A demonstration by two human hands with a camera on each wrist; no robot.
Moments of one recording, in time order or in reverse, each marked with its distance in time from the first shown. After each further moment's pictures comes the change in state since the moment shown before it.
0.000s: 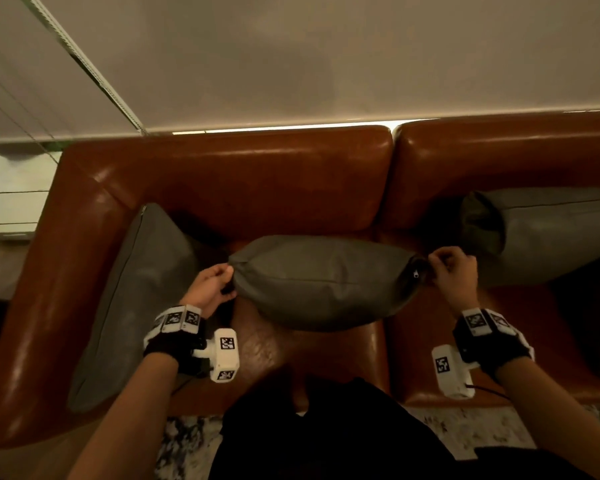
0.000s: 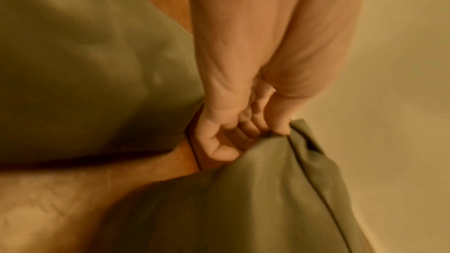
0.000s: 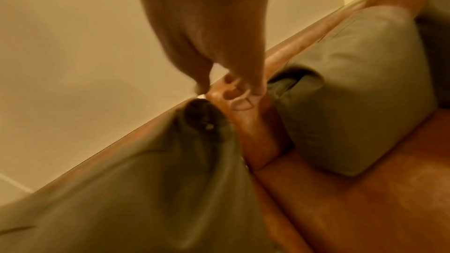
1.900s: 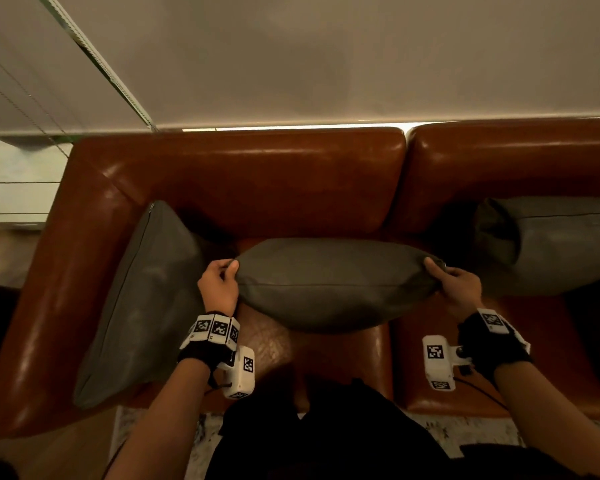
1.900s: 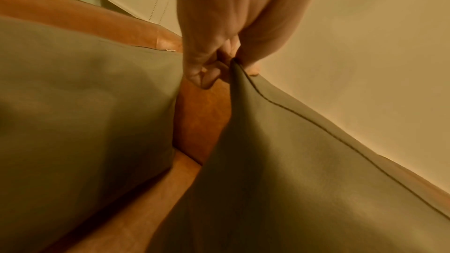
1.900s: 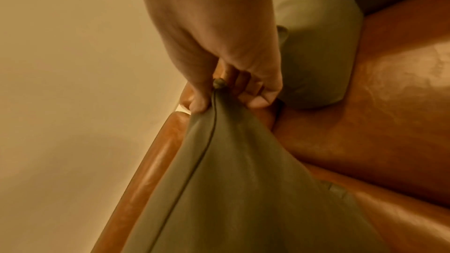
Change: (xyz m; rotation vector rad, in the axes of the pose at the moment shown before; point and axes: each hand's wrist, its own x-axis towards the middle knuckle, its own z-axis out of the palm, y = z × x) left_hand 0.001 -0.009 0.020 0.533 0.623 0.413; right_hand 0.009 -0.009 0.015 0.389 -0.035 0.395
